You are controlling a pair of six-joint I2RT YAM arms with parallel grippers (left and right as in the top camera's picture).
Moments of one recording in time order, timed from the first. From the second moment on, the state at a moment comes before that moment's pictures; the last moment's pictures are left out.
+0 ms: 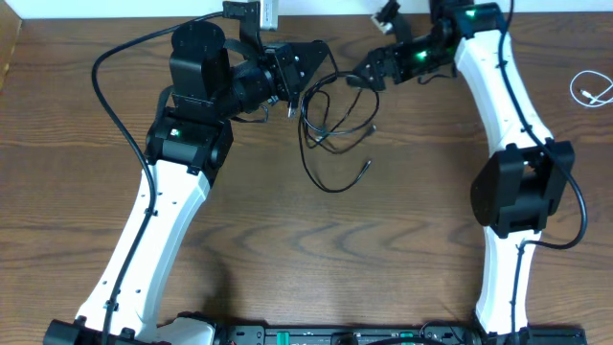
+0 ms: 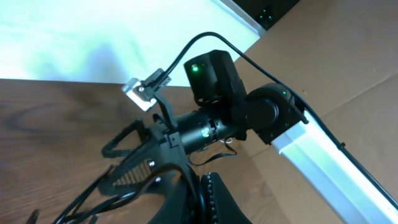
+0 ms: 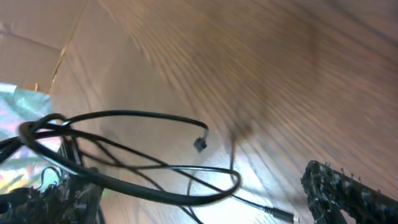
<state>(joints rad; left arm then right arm) -0.26 1.43 1.34 -0.12 0.69 -0.61 0.17 2.29 2.22 -1.15 -0.84 -0.24</state>
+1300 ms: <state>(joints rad) -0.26 1.43 1.34 0.28 0.78 -1.13 0.22 2.49 2.22 -0.69 -0.56 0.24</state>
